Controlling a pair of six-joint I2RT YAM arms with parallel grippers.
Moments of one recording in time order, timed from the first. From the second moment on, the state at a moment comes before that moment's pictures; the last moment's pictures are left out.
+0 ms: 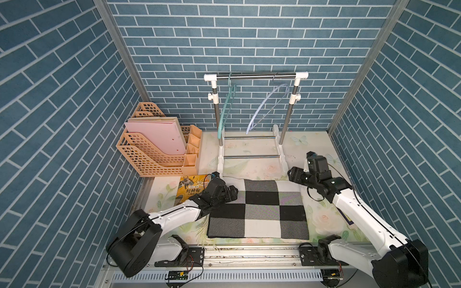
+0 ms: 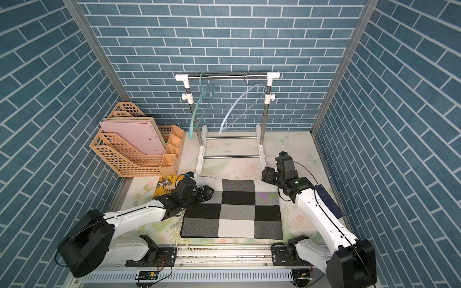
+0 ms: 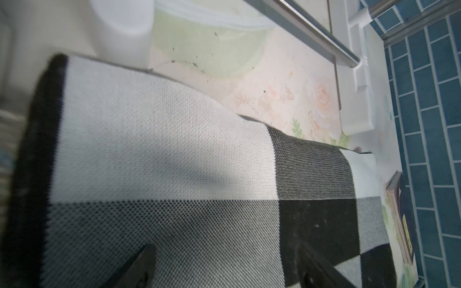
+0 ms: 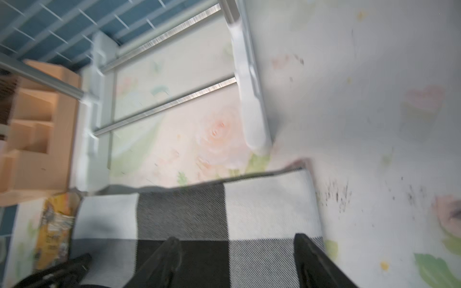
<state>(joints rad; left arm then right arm) -0.65 1.24 0.52 -0.01 0.01 -0.82 0.38 1.10 0.92 -0.55 -0.01 0.53</state>
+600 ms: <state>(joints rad) -0.65 1.04 0.67 -0.11 -0.12 -0.68 0.68 1.60 1.63 -0.41 0.28 0.64</state>
